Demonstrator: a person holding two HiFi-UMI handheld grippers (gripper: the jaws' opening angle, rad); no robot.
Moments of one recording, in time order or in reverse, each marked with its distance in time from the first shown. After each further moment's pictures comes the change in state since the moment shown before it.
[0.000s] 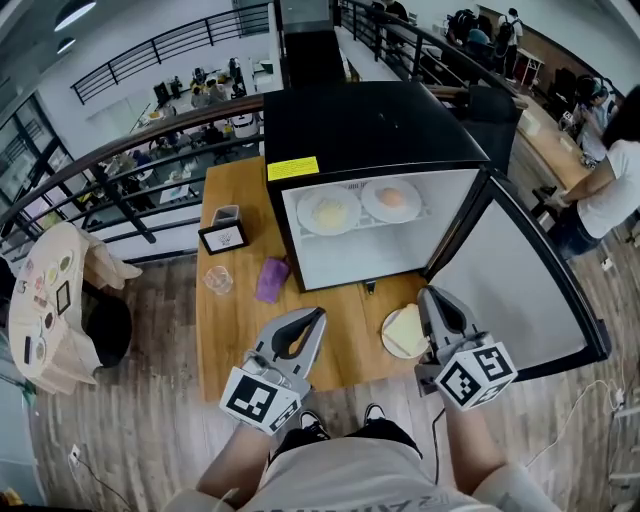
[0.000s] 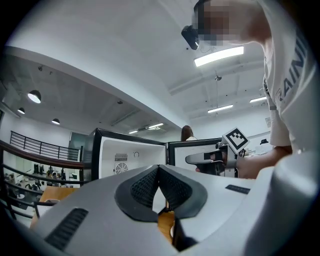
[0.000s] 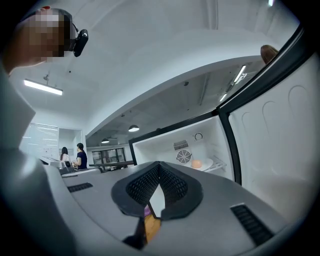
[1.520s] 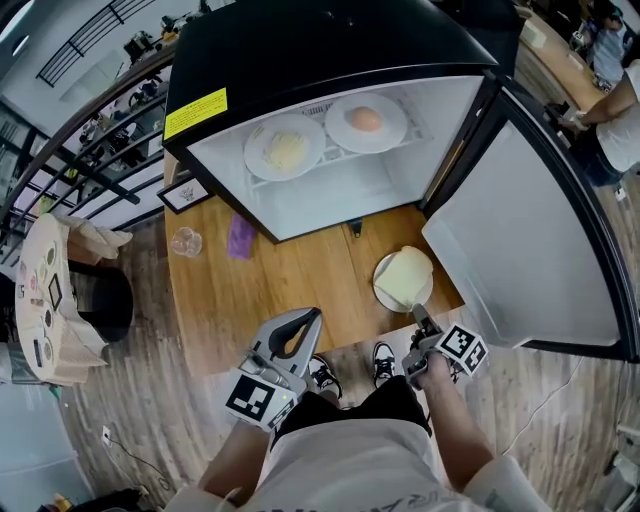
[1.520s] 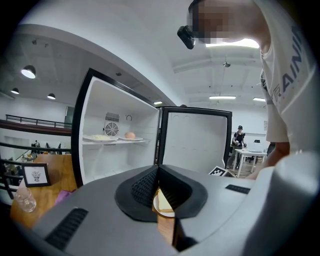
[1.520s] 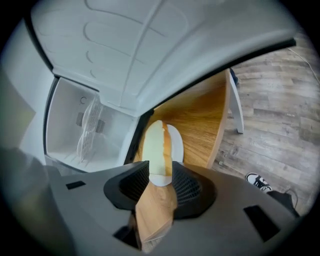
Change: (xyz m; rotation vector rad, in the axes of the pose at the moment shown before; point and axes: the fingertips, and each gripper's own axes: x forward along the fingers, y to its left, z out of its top) left arm 0.017 -0.043 -0.123 -0.107 0.270 -0.073; right arm -0.094 -0.159 -0.319 1.035 0.339 -0.516
